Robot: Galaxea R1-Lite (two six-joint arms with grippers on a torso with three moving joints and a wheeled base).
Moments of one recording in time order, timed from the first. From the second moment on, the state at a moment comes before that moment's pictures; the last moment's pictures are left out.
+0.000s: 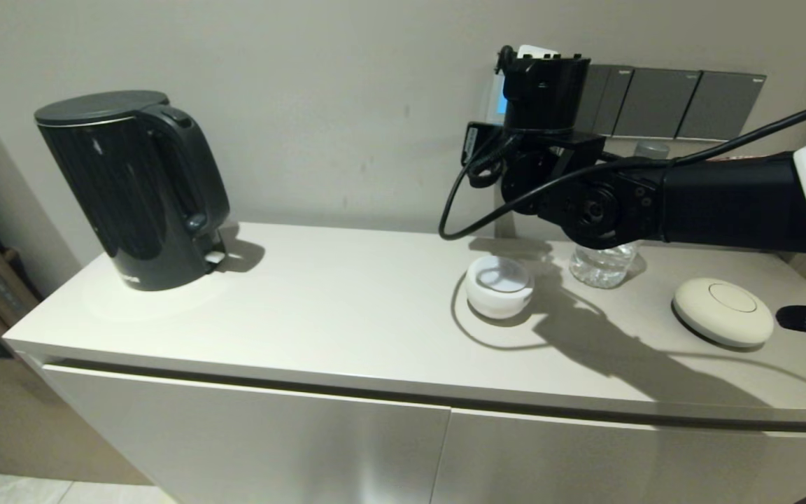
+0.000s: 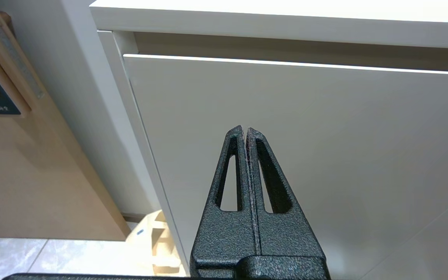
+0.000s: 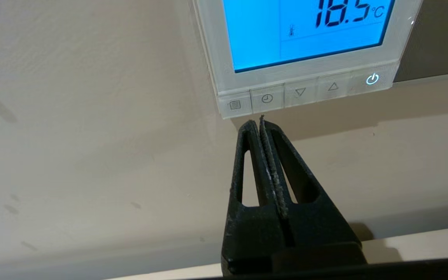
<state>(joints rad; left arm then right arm) 0.01 0.00 0.00 0.01 0.00 0.02 0.56 2.08 -1.84 -0.36 -0.69 0.09</state>
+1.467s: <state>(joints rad) 0.01 0.00 0.00 0.01 0.00 0.02 0.55 2.09 -1.86 -0.36 -0.69 0.09</state>
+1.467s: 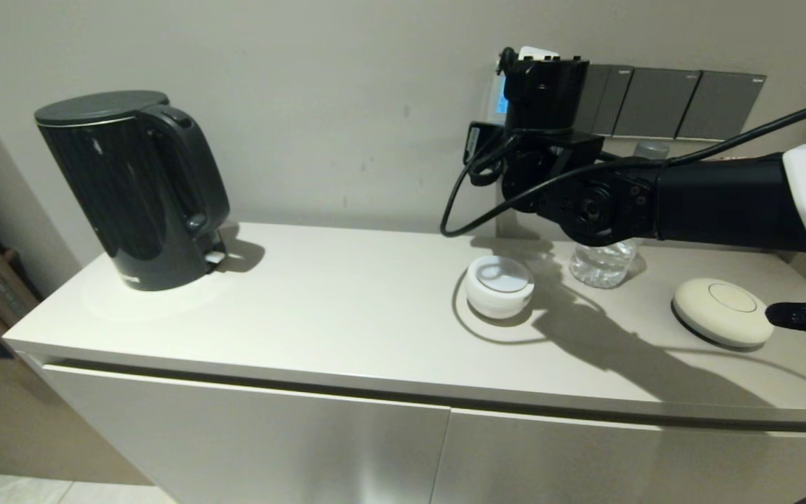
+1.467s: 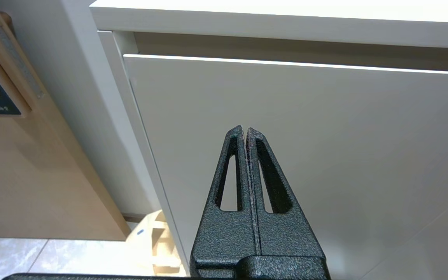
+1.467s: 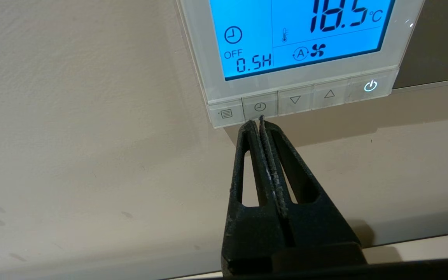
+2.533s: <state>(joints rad) 0.01 0.00 0.00 0.01 0.00 0.02 0.57 2.06 -1.83 -0.36 -0.69 0.09</state>
